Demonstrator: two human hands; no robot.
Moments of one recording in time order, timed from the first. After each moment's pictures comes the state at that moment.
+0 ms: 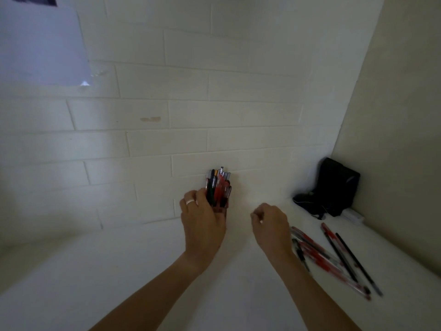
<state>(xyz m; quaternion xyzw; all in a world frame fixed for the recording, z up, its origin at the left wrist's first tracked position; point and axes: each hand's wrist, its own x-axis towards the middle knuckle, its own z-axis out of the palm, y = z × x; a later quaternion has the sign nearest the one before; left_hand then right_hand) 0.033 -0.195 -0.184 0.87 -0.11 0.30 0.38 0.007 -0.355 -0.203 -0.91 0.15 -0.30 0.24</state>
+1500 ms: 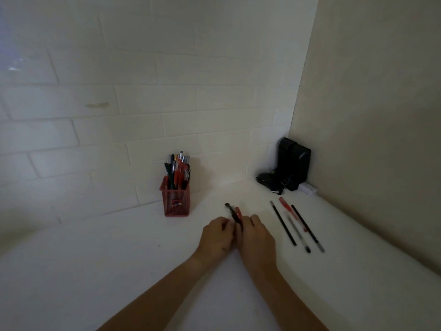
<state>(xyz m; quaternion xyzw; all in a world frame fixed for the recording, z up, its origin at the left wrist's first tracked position) -0.024 -0.284 -0.242 0.85 -0.22 -0.05 0.48 -0.072 -0.390 -0.274 -0.93 0.16 -0.33 0.08</state>
